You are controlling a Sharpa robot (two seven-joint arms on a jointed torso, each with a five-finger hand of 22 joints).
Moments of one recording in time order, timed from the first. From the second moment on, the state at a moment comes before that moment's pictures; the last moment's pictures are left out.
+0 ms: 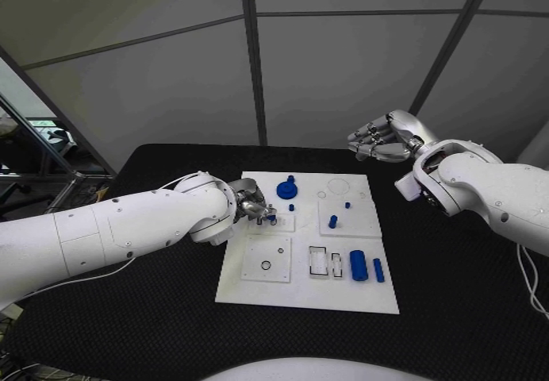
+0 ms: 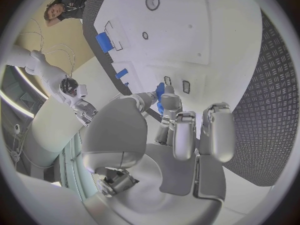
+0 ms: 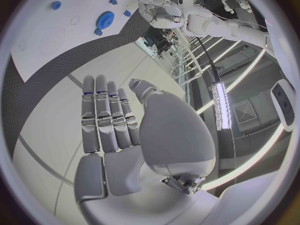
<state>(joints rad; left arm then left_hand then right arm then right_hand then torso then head) 1.18 -0.73 -0.05 1.46 -1.02 -0.16 -0.51 1.18 -0.15 0.63 0.20 0.17 0.88 0.06 0.61 0.69 1.26 -0.02 1.02 0.87 1.47 -0.08 1.54 1.31 0.05 1.47 0.03 1.40 1.31 1.23 -0.74 0.07 1.32 -0.89 -0.34 0.13 1.38 -0.13 0.32 0.15 0.36 1.01 0.19 0.08 0.07 1.23 0.12 0.07 0.07 1.29 0.07 0.07 0.20 0.18 1.01 0.17 0.38 0.33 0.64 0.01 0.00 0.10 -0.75</state>
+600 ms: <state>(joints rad) 1.18 -0.70 -0.05 1.44 -1.13 -0.11 -0.52 1.18 -0.15 0.63 0.20 0.17 0.88 0.06 0.62 0.70 1.26 -0.02 1.02 0.87 1.47 -0.08 1.54 1.31 0.05 1.46 0.03 1.40 1.31 1.23 -0.74 0.07 1.32 -0.89 -0.33 0.11 1.36 -0.14 0.31 0.16 0.37 1.01 0.19 0.08 0.07 1.23 0.13 0.07 0.07 1.29 0.08 0.07 0.19 0.18 1.01 0.17 0.37 0.32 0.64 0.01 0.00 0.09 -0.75</state>
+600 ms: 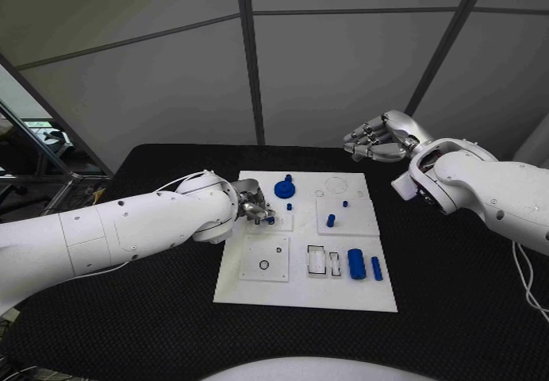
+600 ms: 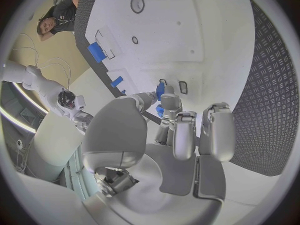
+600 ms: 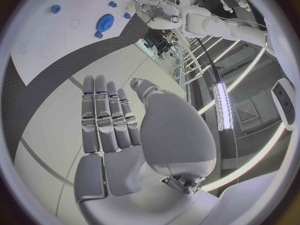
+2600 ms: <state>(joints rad) 1.18 -0.66 -0.04 1.39 -1.16 0.02 -0.53 1.03 -0.14 0.67 0.12 0.17 0.89 0.05 0.61 0.69 1.25 -0.02 1.03 0.86 1.47 -0.08 1.54 1.31 0.05 1.47 0.03 1.41 1.31 1.23 -0.74 0.07 1.32 -0.88 -0.29 0.11 1.35 -0.14 0.30 0.17 0.37 1.00 0.20 0.08 0.07 1.23 0.13 0.07 0.07 1.29 0.08 0.07 0.19 0.18 1.02 0.17 0.36 0.31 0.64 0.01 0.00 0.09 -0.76</state>
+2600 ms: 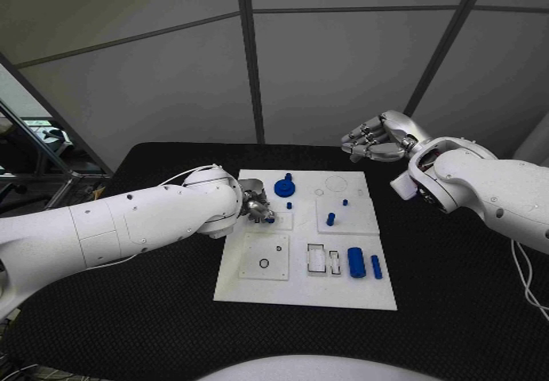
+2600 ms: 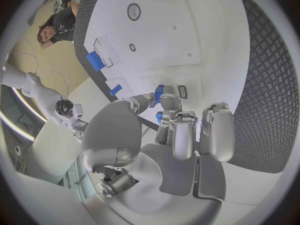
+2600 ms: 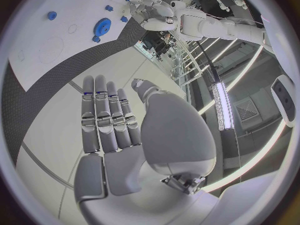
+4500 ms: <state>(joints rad) 1.18 -0.62 -0.04 1.33 -1.17 0.04 -0.53 0.93 -0.12 0.48 0.23 0.17 0.95 0.03 0.62 0.68 1.29 -0.04 1.11 0.92 1.47 -0.09 1.56 1.31 0.05 1.47 0.02 1.46 1.31 1.23 -0.74 0.07 1.33 -0.87 -0.29 0.11 1.34 -0.13 0.30 0.18 0.38 1.00 0.20 0.08 0.07 1.21 0.13 0.07 0.07 1.27 0.08 0.07 0.19 0.18 1.02 0.18 0.34 0.30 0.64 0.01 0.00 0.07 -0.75</state>
